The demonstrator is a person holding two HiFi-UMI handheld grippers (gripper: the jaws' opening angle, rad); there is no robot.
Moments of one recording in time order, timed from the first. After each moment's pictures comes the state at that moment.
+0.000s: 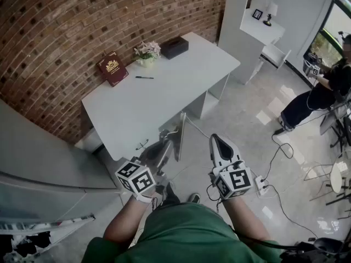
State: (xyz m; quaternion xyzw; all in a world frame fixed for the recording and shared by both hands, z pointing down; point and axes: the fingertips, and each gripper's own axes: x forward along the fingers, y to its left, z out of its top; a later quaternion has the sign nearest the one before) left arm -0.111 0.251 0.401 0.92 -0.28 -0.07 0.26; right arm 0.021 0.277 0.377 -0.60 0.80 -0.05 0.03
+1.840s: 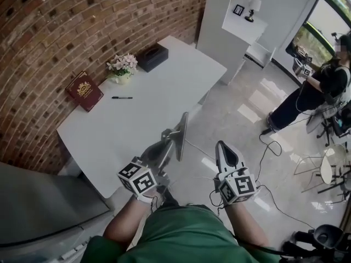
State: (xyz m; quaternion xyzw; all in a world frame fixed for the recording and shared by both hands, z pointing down) left arm -0.040 0.083 0.415 0.93 -0.20 -0.07 0.29; right arm 0.096 0.148 0.408 -0.69 0.72 -0.07 -0.01
